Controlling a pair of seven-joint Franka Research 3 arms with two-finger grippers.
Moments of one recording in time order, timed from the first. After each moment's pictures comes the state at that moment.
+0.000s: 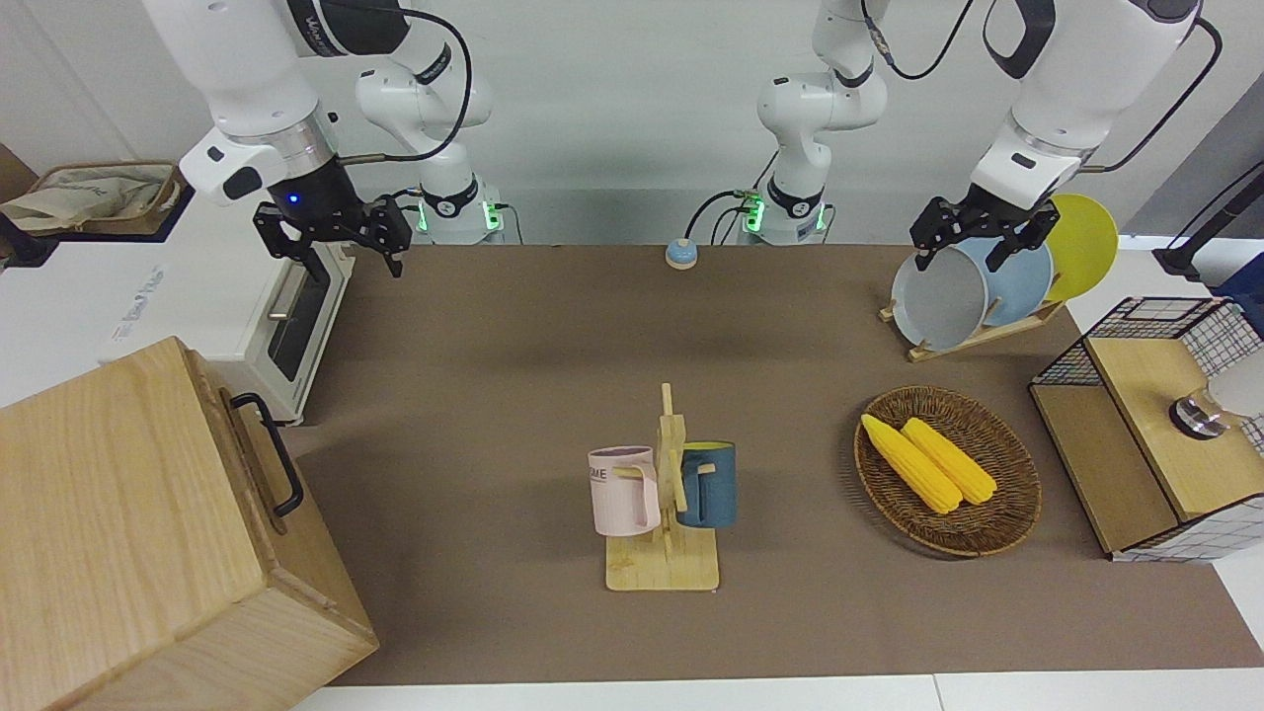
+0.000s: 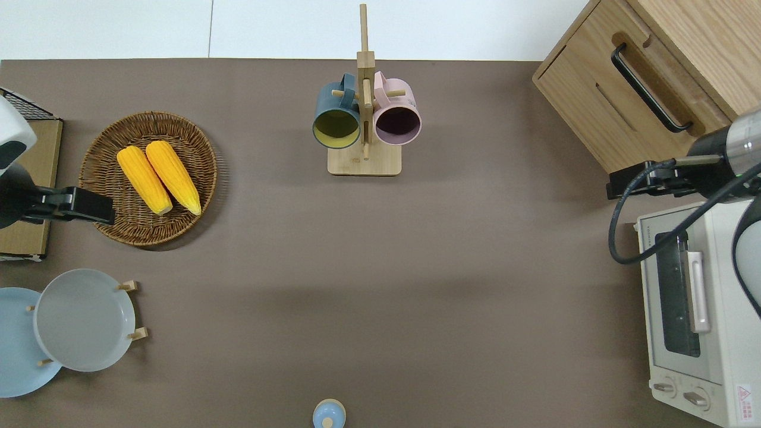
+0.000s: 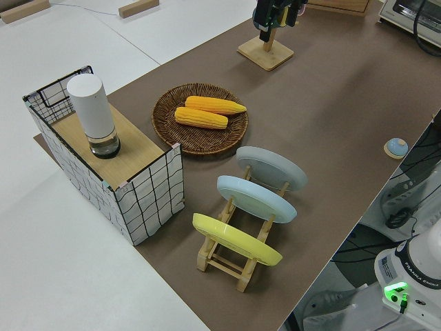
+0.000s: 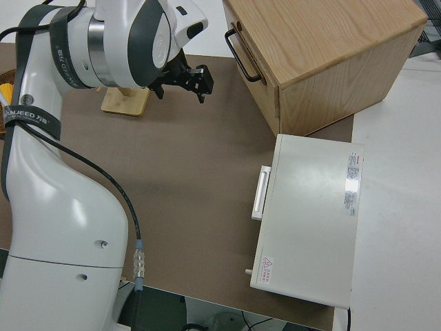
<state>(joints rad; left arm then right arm) 0.04 0.06 -0.07 -1.50 0.00 1.52 0.04 -0.02 0.10 0.08 -1.43 0.03 1.54 0.05</state>
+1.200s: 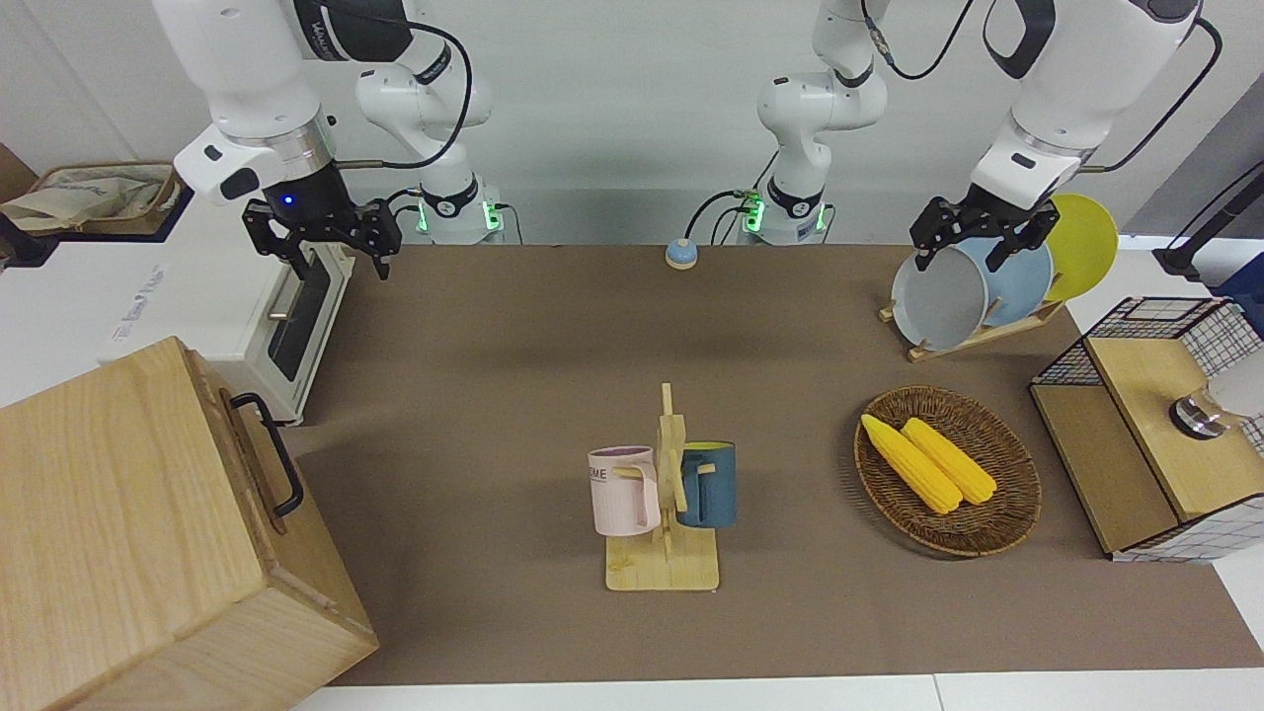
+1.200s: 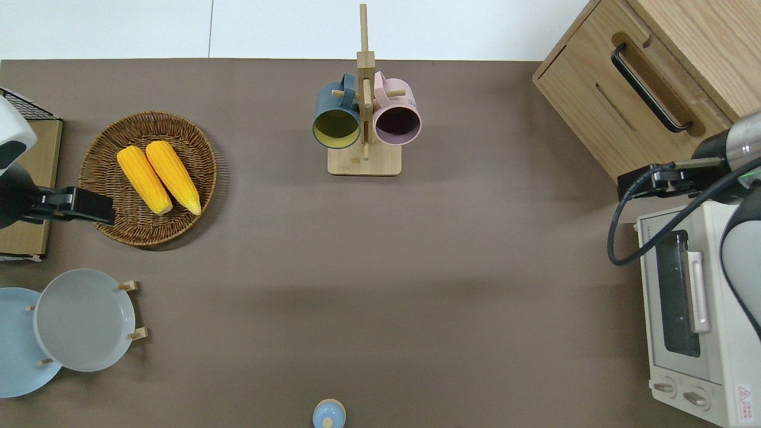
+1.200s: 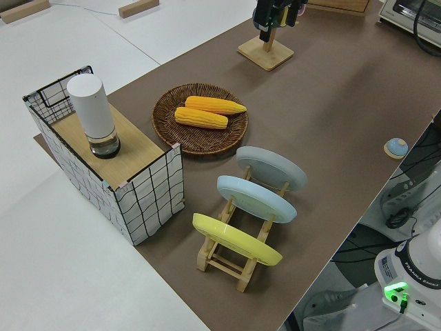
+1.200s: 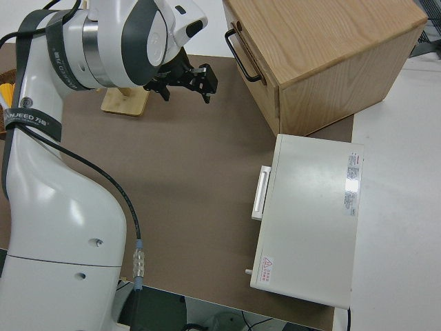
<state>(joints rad) 0.04 0.06 -0.07 -1.50 0.00 1.52 0.04 -0.02 0.10 0.08 -1.43 -0.06 1.53 0.05</state>
